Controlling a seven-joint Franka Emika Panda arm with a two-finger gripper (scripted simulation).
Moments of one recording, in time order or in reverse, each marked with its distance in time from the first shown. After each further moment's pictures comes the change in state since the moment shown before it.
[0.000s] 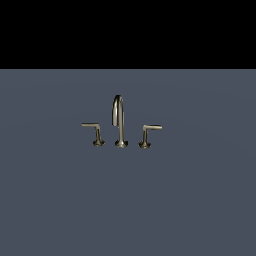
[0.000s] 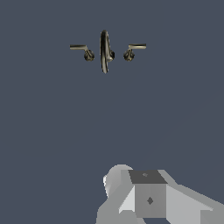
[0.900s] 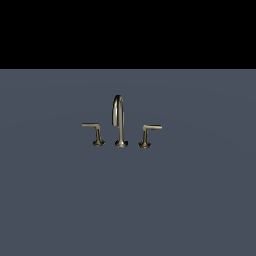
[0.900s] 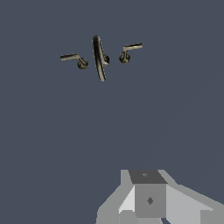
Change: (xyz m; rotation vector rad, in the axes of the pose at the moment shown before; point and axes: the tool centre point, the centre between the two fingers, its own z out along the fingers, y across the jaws) arm 0.030 -0.017 0.035 0.001 0.007 0.147
